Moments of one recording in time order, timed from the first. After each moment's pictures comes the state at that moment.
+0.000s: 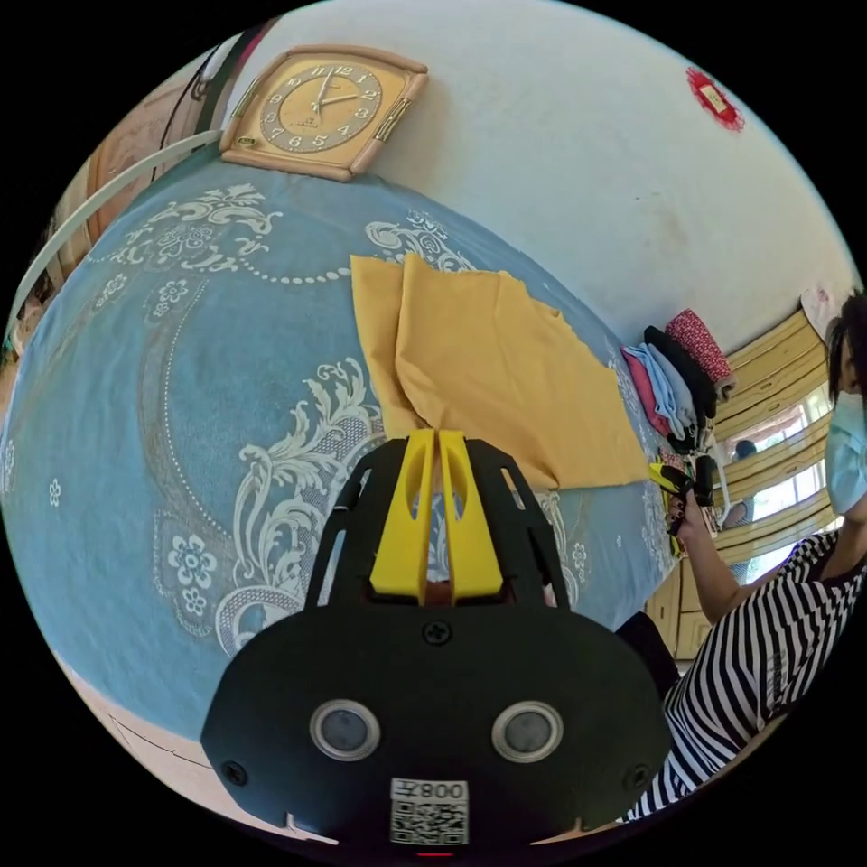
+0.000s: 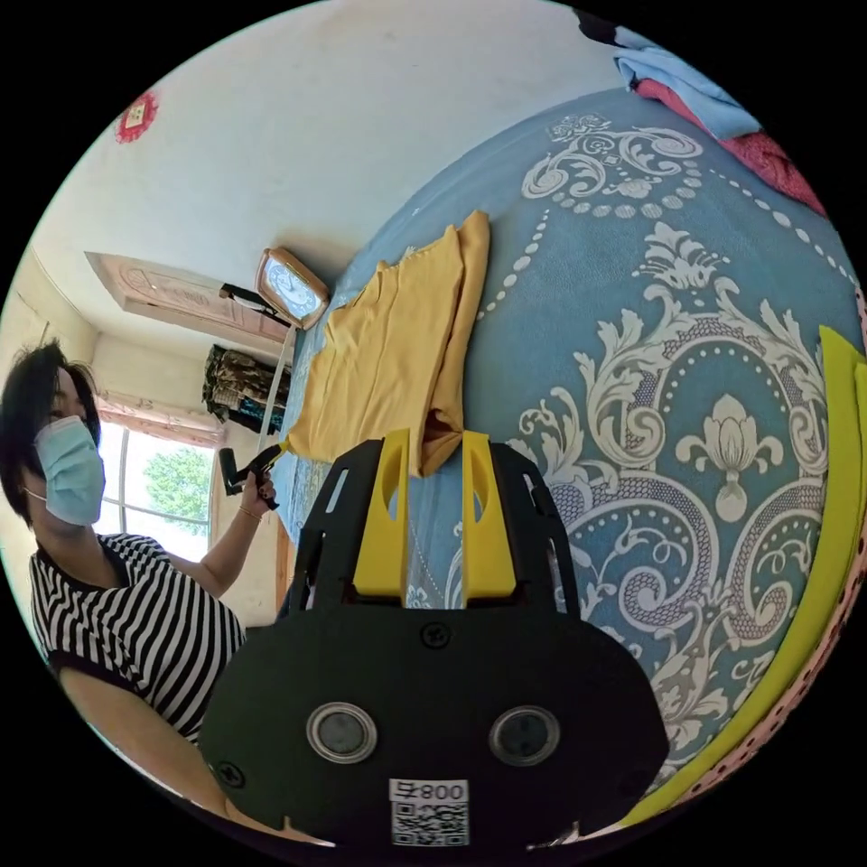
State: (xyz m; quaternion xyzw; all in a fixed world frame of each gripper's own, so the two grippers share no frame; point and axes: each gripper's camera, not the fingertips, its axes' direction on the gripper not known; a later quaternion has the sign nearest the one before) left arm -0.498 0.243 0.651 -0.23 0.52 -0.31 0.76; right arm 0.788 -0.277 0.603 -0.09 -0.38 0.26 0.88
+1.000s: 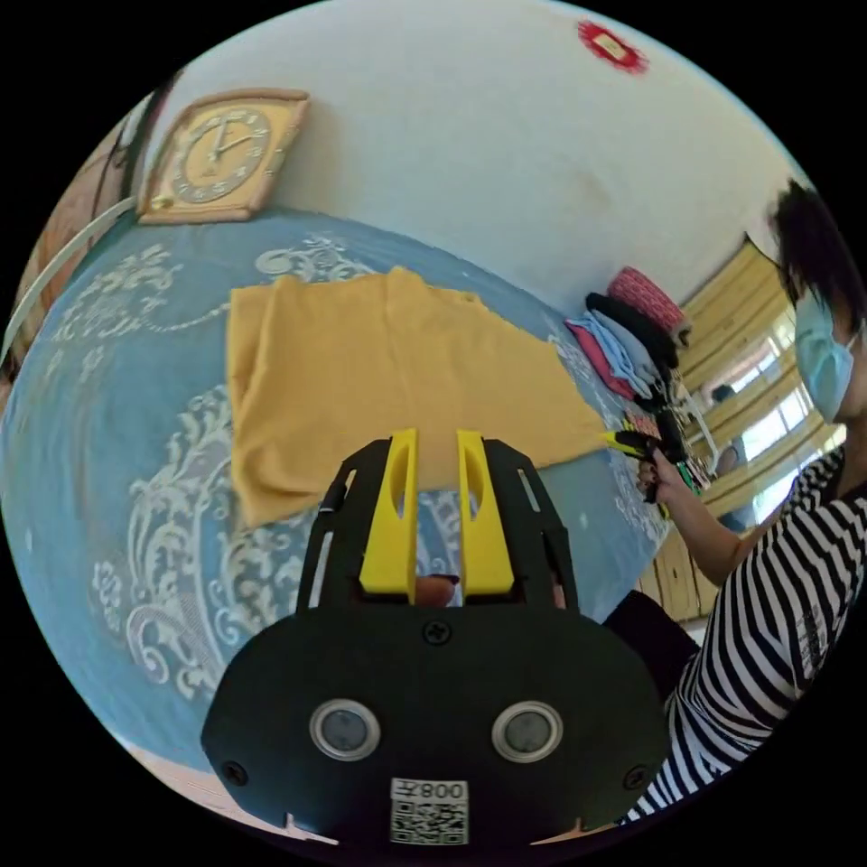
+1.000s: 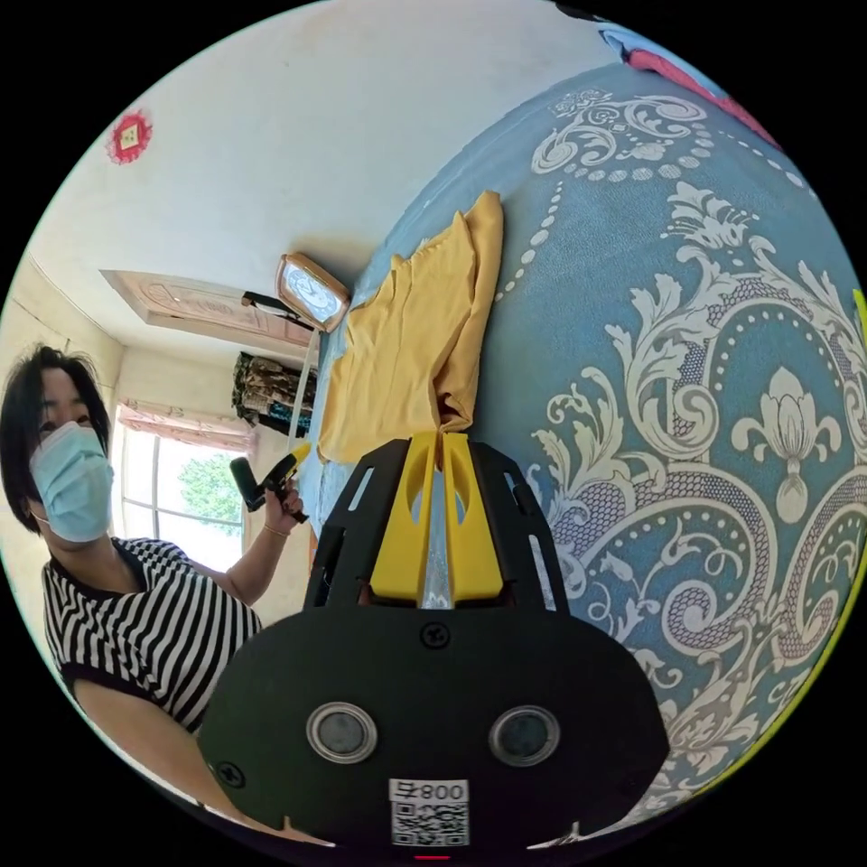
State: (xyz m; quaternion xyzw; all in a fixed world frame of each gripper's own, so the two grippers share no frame) left arm -0.290 0.267 0.578 -0.12 0.59 -0.22 0.77; right arm 0.876 -0.230 0.615 -0.08 -0.44 0.28 0.85
